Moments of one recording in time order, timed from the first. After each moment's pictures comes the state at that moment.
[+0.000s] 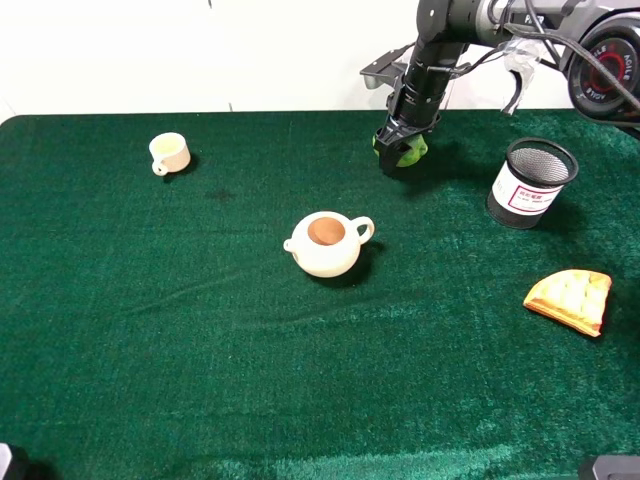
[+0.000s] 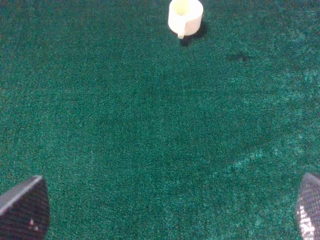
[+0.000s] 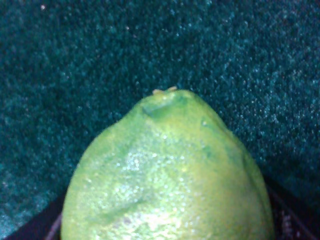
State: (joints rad) left arm -0.08 -0.01 -0.50 0.00 1.06 -0.08; right arm 0.33 2.50 -2.07 0.08 1.07 -0.57
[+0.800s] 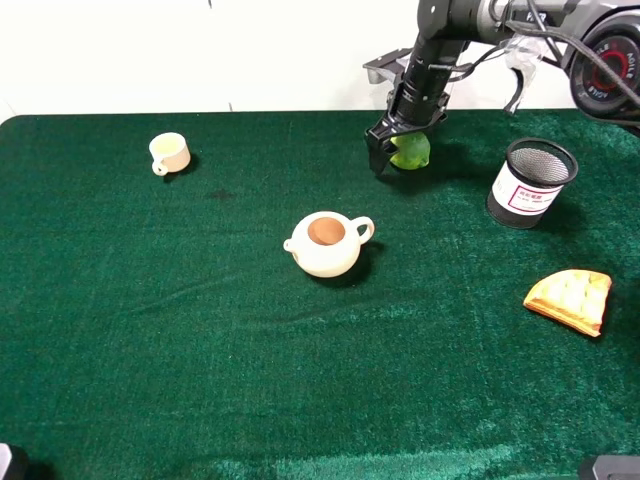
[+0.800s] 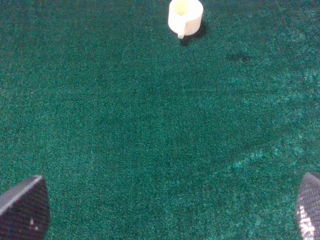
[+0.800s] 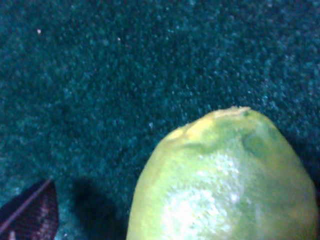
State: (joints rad) left arm -0.08 -0.01 -0.50 0.00 1.06 -0.08; right arm 0.33 2.49 -2.07 0.10 1.08 -0.43
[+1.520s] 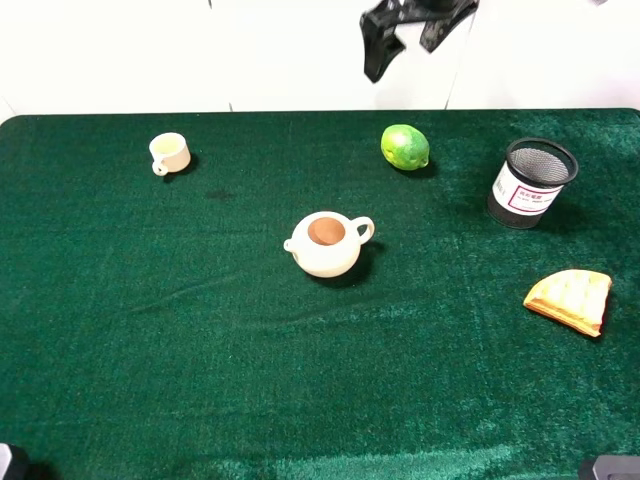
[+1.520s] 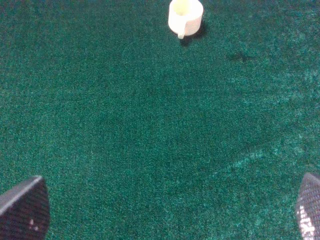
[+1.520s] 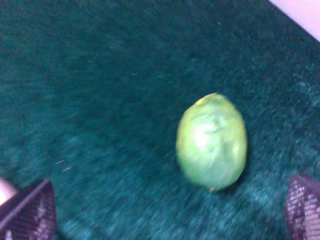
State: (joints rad) left arm -0.08 -0.01 -0.50 0.00 1.06 -0.08; right arm 0.42 2.09 -1.99 0.06 1.21 -0.27
